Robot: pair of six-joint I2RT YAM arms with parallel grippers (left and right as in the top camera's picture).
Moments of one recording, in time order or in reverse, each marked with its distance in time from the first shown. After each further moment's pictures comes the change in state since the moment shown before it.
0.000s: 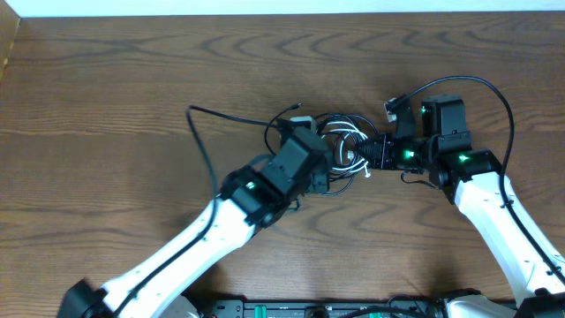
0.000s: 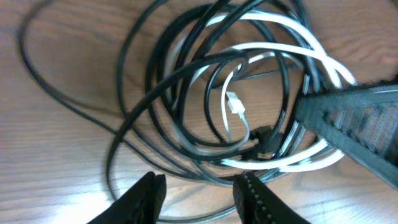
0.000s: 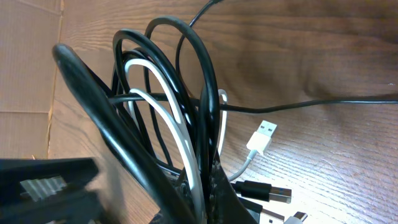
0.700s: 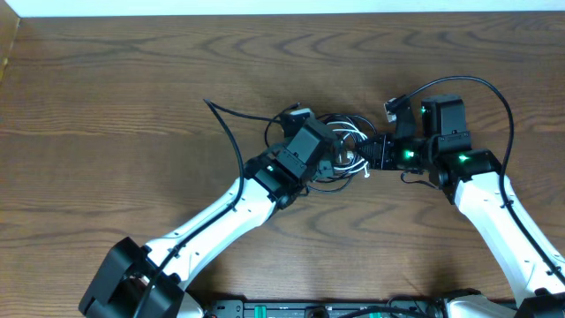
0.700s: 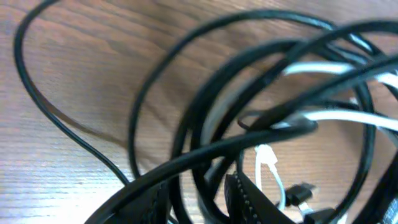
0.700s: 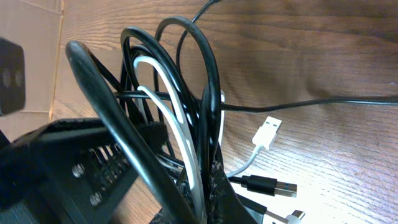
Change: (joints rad) left arm 0.036 0.159 0.000 0.132 -0.066 -0.081; right arm 0.000 0.000 0.000 -0.001 0.000 0.000
